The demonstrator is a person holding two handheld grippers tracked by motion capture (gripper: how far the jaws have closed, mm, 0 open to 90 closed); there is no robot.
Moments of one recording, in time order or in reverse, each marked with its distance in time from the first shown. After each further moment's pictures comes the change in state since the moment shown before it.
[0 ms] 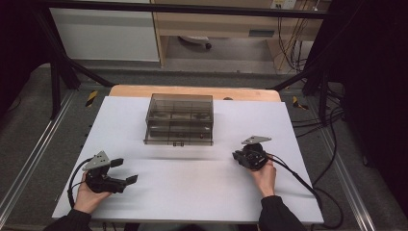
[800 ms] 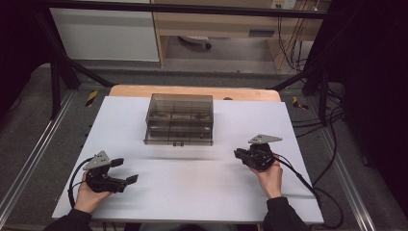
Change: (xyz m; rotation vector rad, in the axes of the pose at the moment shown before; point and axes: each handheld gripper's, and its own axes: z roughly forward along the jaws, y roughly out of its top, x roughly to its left) left arm 0.000 0.000 0.001 0.006 0.000 0.000; right arm 0.003 0.007 -0.035 -0.098 0.082 -0.006
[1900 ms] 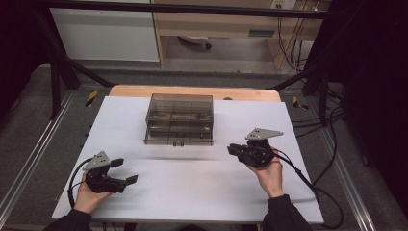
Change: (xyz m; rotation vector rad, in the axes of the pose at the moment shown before) left arm -0.001 0.000 -0.001 -0.001 -0.001 0.002; right arm 0.032 0.037 -0.030 -0.057 0.099 -0.085
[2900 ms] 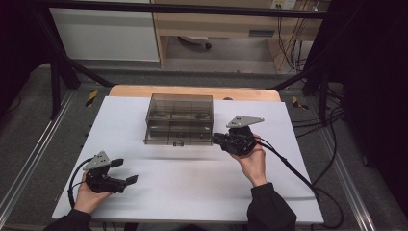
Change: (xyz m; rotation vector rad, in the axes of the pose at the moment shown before) left arm 0.000 0.000 0.000 0.001 0.000 0.000; right arm 0.020 0.046 0.031 -0.019 0.026 -0.055
